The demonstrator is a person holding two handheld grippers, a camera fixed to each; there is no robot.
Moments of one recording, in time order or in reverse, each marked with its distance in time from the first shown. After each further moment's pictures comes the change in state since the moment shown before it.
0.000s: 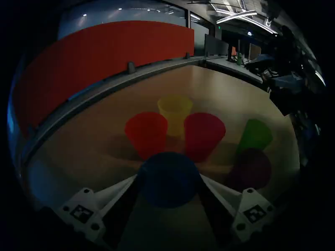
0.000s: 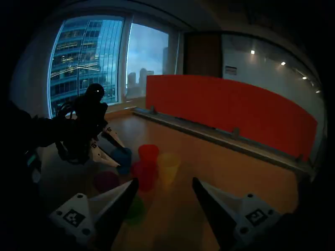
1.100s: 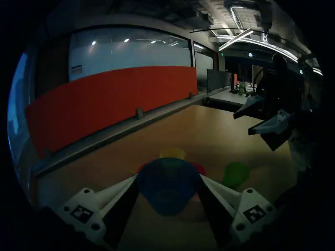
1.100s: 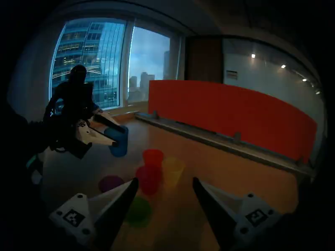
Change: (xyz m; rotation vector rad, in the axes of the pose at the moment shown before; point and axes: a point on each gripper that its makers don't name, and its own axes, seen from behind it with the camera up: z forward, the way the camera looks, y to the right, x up) left arm 0.098 0.016 -0.086 0.093 0.300 0.012; right arm 0.009 -0.015 -0.005 0.008 0.035 -0.007
